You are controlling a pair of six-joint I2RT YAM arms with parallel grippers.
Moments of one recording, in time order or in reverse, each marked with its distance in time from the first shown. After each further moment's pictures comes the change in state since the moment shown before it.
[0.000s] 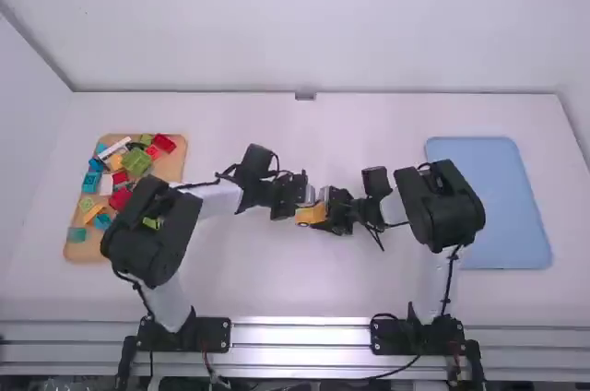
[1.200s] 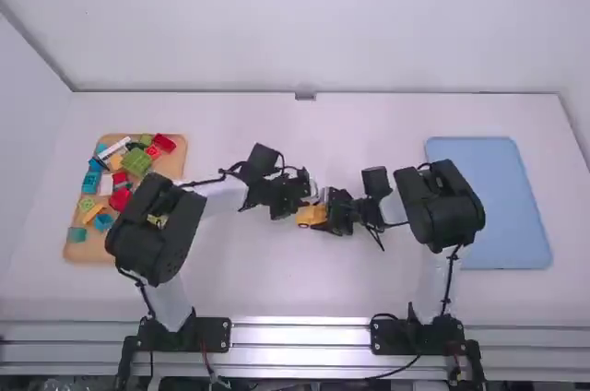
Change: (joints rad) left arm -0.021 0.012 0.053 -0.119 -0.207 -0.134; right arm 0.000 0.000 0.001 -0.008 -0.010 -0.008
